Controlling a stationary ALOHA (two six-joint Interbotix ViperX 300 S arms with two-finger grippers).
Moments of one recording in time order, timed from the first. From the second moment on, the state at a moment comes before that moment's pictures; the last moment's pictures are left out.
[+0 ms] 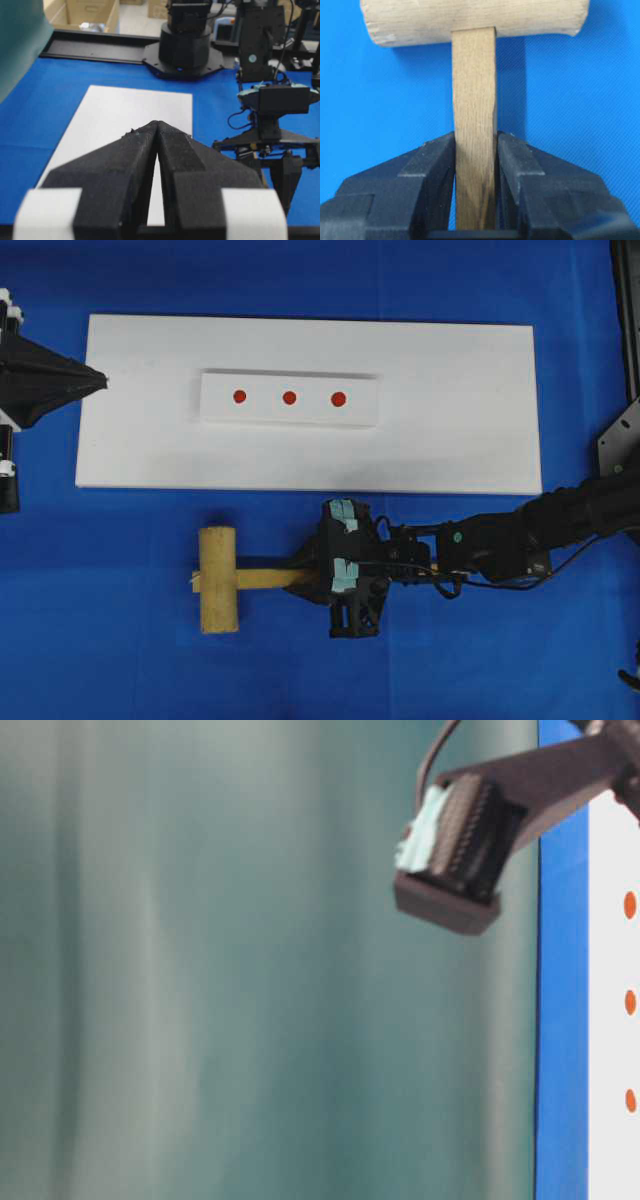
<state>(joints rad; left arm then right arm) 0.08 -0.96 1.22 -0.02 -0.25 -0.02 0.32 0.35 0.59 0.40 -0.40 0.06</state>
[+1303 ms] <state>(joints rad) 0.08 -0.97 1.22 -0.02 -0.25 -0.06 0.01 -0.05 0.66 0.40 -0.24 -0.18</state>
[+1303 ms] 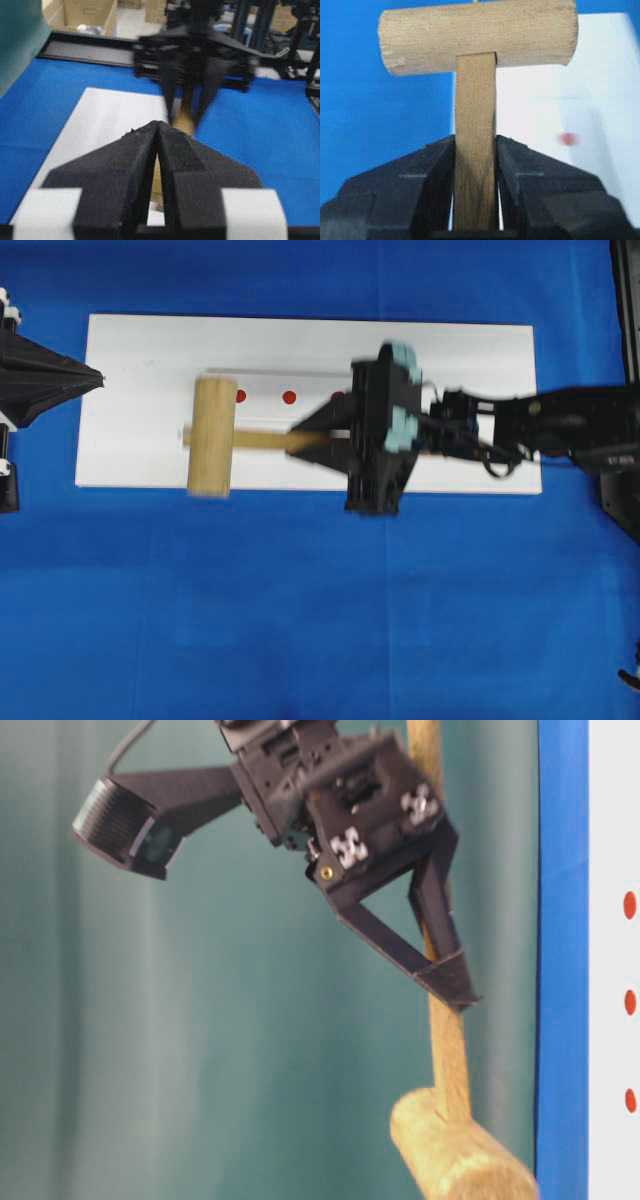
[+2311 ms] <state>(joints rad) 0.08 -0.99 1.22 -0.02 -0.25 -0.09 -0.09 -0.07 0.66 0.27 -0.37 -0.85</state>
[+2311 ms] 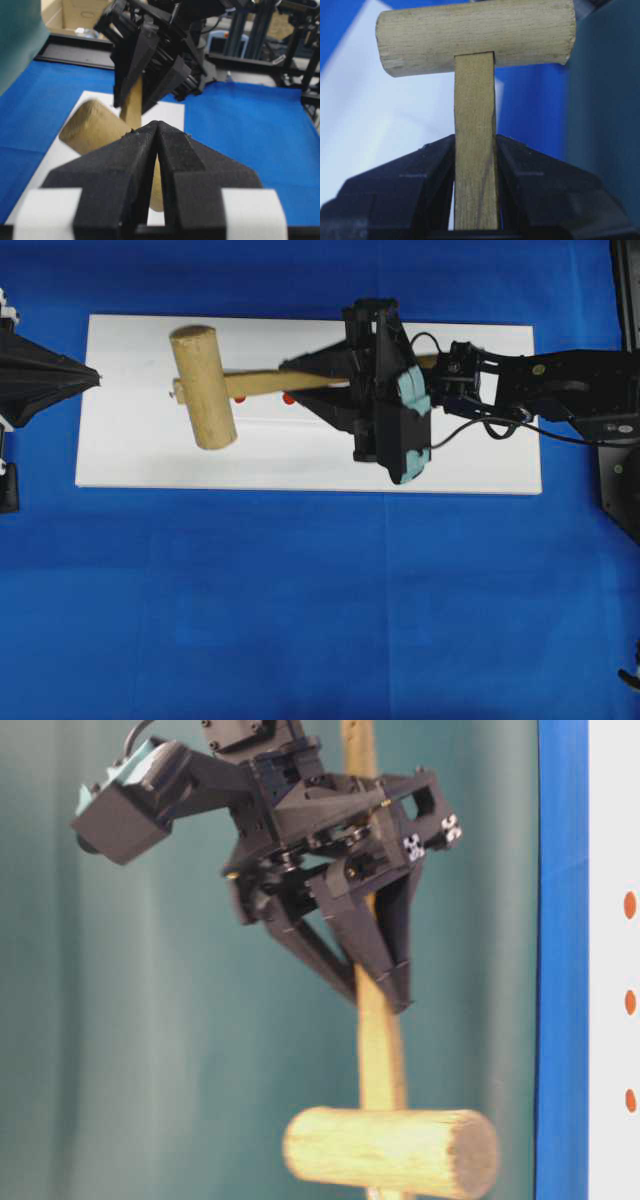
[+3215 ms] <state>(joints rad) 0.10 -0.99 1.22 -0.02 -0.25 -0.18 -0.08 -0.07 0.66 0.27 -0.51 -1.08</state>
